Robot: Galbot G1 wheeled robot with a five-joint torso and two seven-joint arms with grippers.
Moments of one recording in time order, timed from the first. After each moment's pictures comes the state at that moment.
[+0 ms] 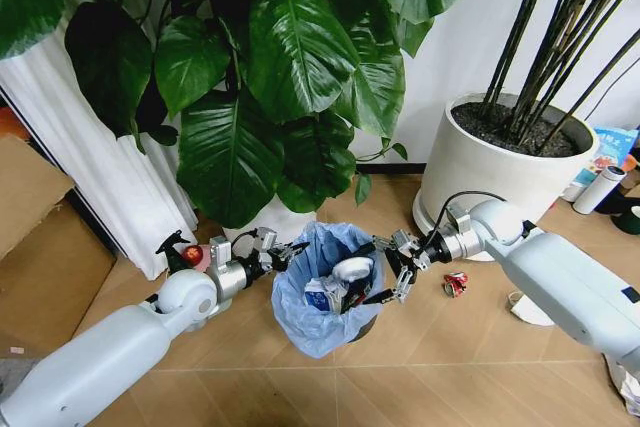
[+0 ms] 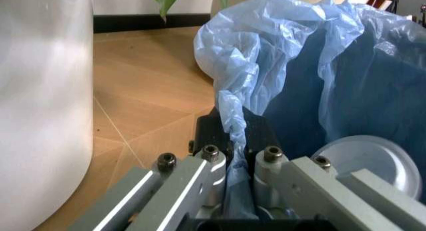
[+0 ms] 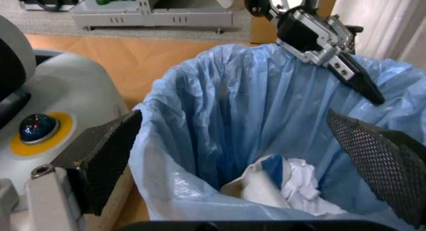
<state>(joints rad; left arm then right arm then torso) 0.68 -0.75 0.32 -1.67 -1.07 0.14 0.21 -0.49 0.77 -0.17 1.46 0.60 -0.04 -1.39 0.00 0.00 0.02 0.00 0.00</state>
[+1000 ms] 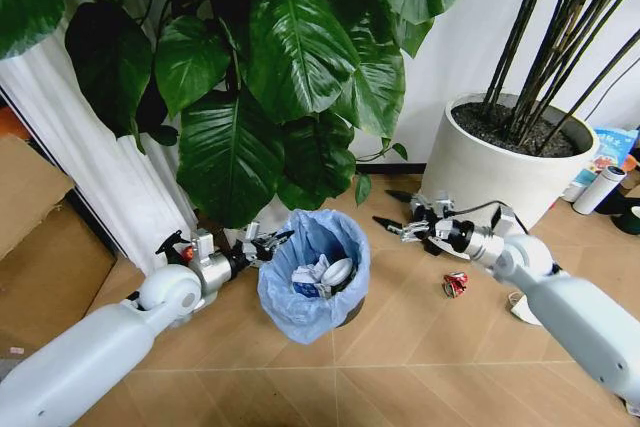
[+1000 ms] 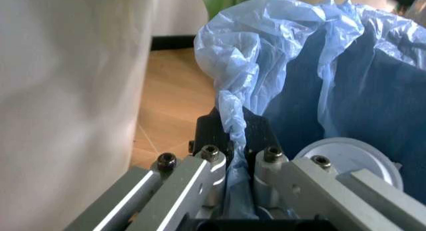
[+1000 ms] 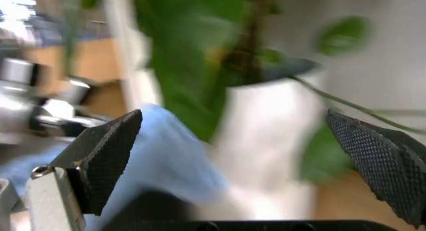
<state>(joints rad) 0.77 -0.70 0.17 -1.72 -1.09 0.14 0.19 -0.86 0.75 0.12 1.48 1.00 0.16 -0.74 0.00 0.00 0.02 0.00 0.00</state>
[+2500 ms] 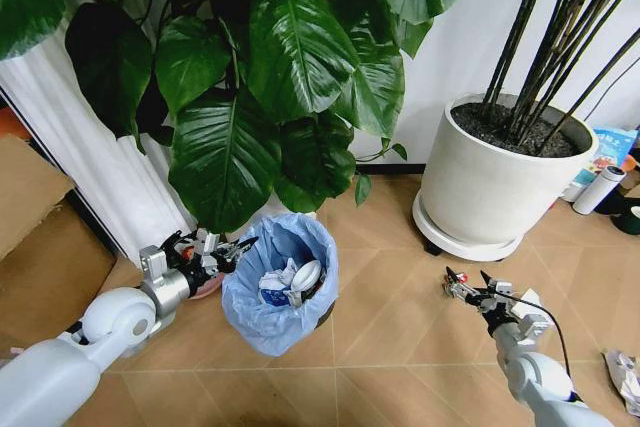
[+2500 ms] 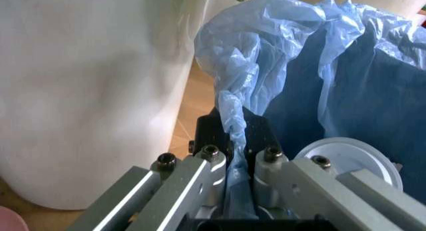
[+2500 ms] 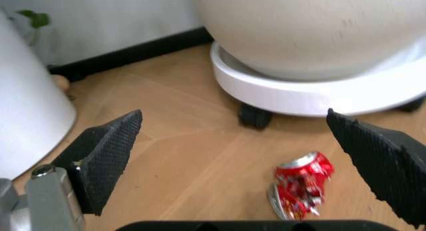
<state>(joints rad) 1.03 -0.59 -0.08 -1.84 -1.07 0.12 0.19 -1.24 1.08 0.49 1.28 0.76 0.19 -0.17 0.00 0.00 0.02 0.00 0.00</state>
